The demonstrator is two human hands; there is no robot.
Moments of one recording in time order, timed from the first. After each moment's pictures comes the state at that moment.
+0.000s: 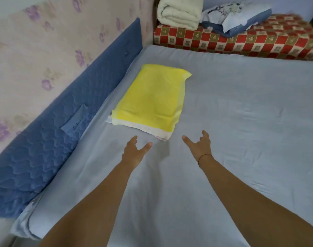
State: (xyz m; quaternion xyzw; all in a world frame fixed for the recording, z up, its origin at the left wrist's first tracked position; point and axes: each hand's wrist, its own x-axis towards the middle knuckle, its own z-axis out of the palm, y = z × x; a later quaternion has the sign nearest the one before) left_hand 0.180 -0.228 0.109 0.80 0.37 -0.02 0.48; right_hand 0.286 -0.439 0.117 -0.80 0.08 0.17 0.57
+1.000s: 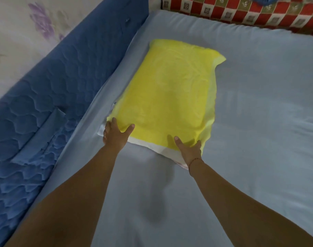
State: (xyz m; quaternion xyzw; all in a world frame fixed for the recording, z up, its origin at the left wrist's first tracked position) left_hand 0.375 0.004 -0.044 0.82 0.45 -0.03 0.34; right_hand 0.430 -0.235 -0.041 -0.78 0.21 0.28 0.51
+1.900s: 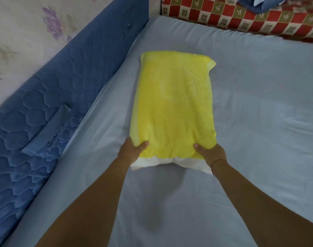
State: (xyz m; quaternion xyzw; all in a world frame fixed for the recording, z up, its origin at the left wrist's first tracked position) left_hand 0.329 -0.045 -0.058 0.77 0.39 -0.09 0.49; right_hand 0.431 -0.308 -0.022 -0.87 0.15 0.22 0.42
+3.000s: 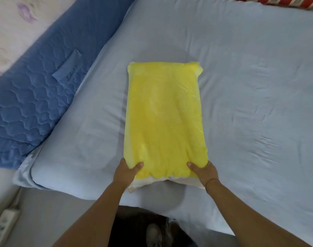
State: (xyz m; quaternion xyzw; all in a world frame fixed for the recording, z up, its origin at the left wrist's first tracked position) left_hand -0.027 -0.245 -0.030 0.71 0.45 -0.14 0.52; right_hand 0.094 -0.506 -0.024 -0.83 0.17 0.30 0.44
